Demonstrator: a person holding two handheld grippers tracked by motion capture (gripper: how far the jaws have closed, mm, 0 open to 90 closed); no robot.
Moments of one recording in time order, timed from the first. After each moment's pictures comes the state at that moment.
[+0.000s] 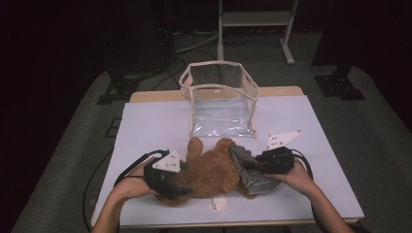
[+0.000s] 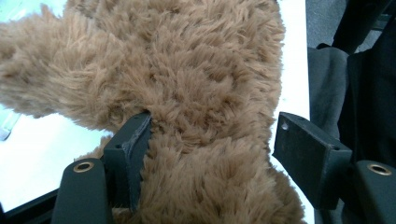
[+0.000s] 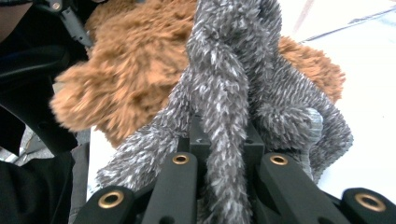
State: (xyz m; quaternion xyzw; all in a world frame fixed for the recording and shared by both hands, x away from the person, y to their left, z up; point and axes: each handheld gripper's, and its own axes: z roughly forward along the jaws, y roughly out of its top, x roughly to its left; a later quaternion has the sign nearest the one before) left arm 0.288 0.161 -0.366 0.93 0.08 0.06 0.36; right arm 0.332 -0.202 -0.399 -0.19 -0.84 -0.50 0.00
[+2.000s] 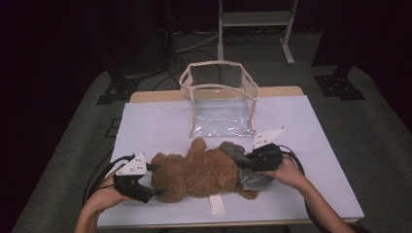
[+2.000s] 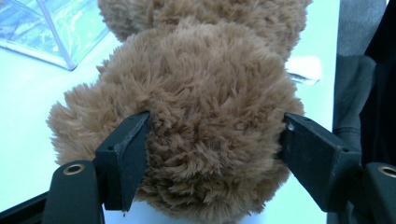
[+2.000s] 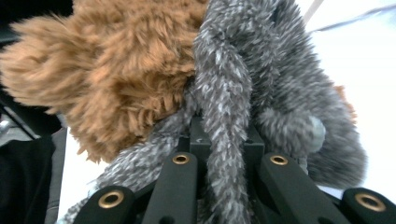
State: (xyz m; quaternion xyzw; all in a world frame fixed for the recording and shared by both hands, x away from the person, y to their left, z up) left arm 0.277 0.235 -0.382 0.90 0.16 0.10 0.40; right arm 0.343 -0.173 -0.403 -0.17 -0.87 -0.46 -0.01
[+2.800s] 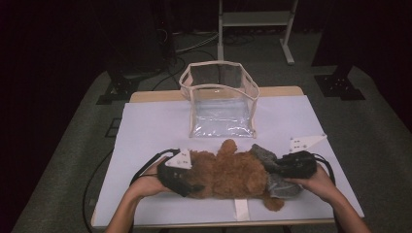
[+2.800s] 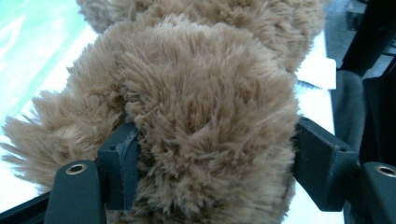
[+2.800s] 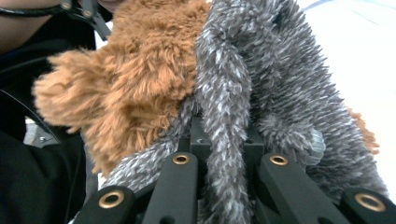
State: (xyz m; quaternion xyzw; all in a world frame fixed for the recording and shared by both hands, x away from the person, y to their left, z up) left arm 0.304 0.122 -0.388 0.92 0.08 0.05 0.39; right arm 0.312 -0.262 -0.397 -0.22 -0.84 -0.49 0.00
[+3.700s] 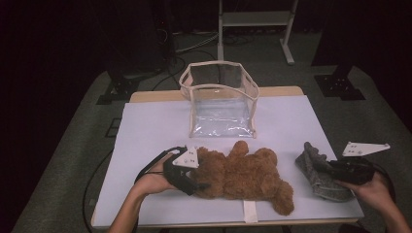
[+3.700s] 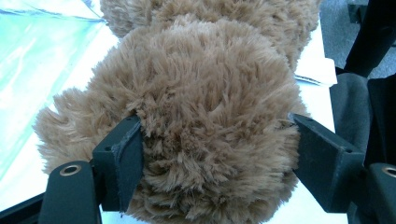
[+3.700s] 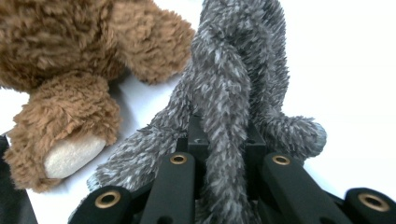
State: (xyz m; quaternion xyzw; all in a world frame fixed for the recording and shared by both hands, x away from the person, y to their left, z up) left arm 0.305 0.117 -0.377 0.92 0.07 0.07 0.38; right arm 0.288 -0.389 -0.403 -0.36 -0.83 -0.42 -0.12
